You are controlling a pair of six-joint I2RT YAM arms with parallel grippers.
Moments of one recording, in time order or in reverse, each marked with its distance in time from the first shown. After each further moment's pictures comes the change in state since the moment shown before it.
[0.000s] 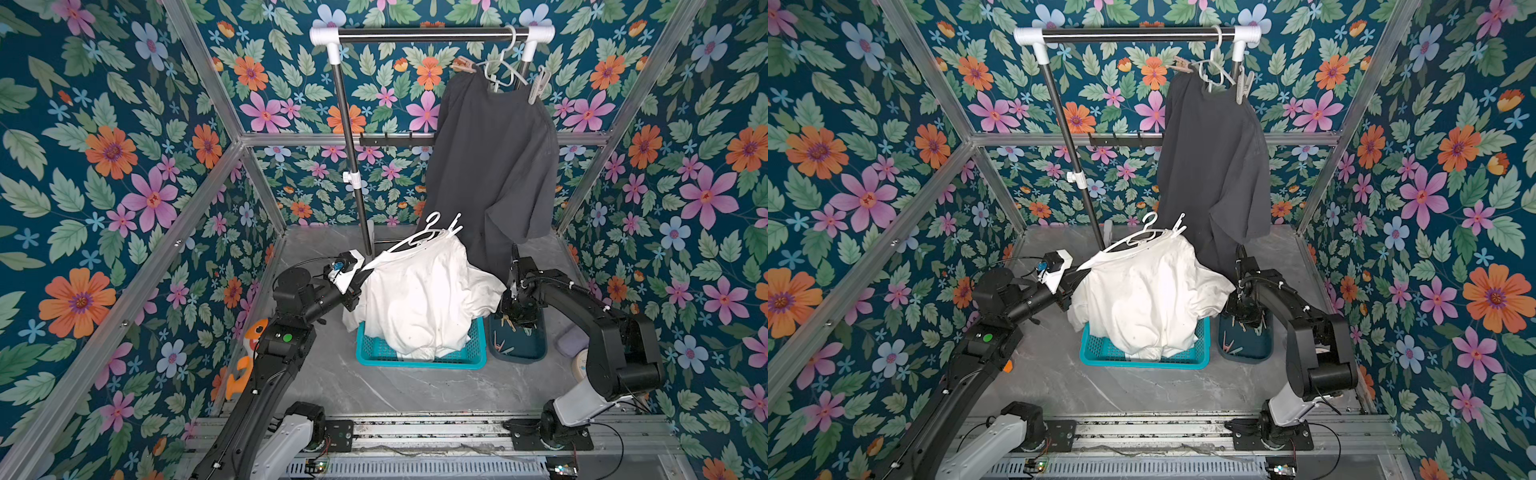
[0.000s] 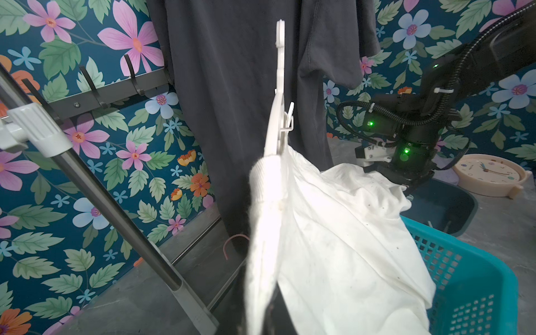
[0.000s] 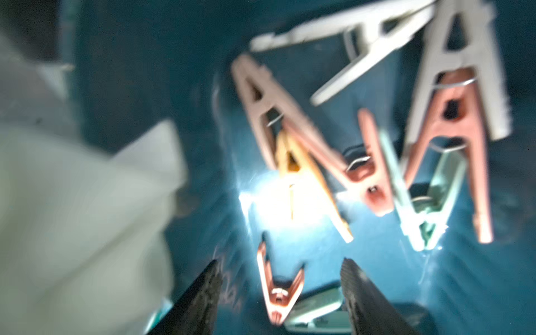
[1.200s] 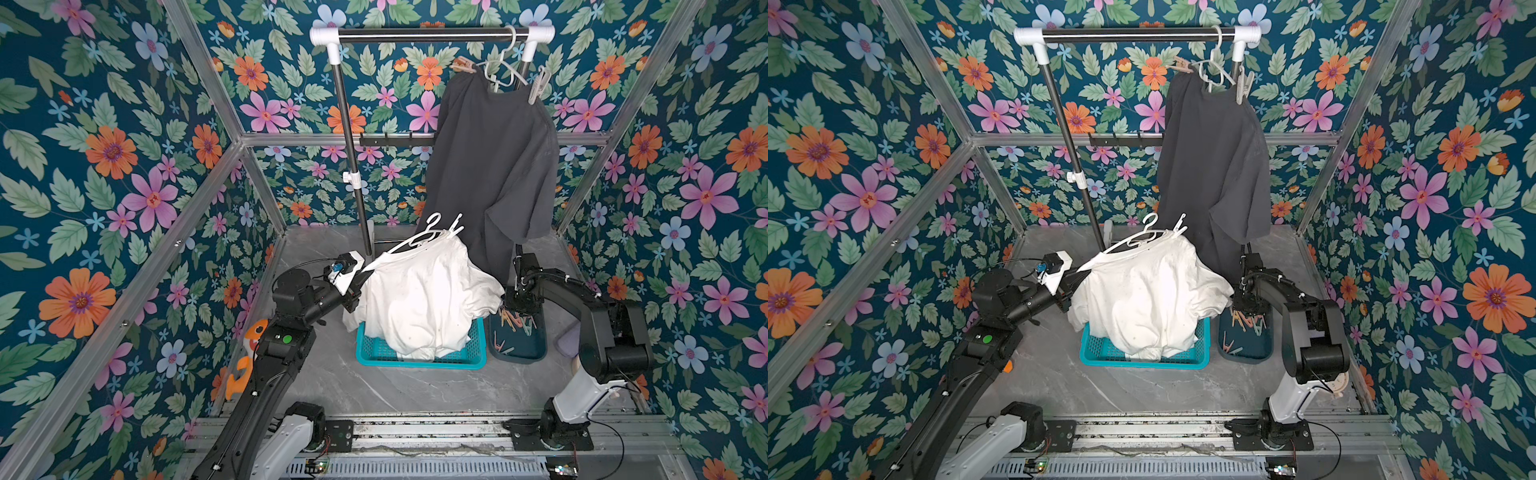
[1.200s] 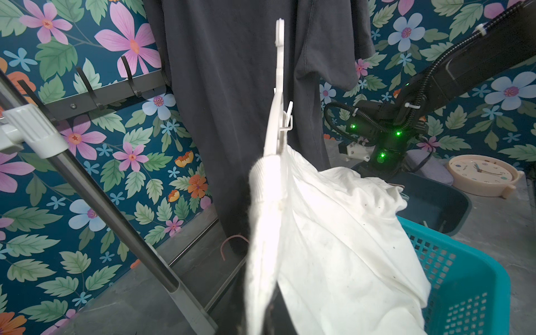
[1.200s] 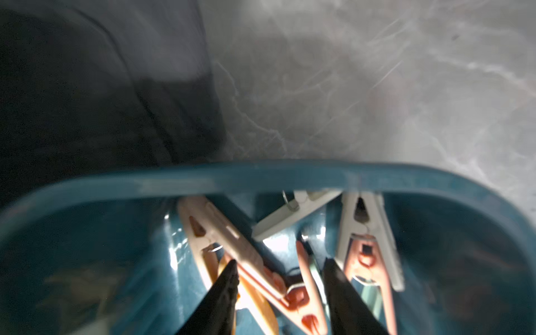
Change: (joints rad) left arm 0.000 -0.011 -0.008 0.004 0.013 -0.005; right arm -0.063 0.134 0.026 0.208 0.195 -0.174
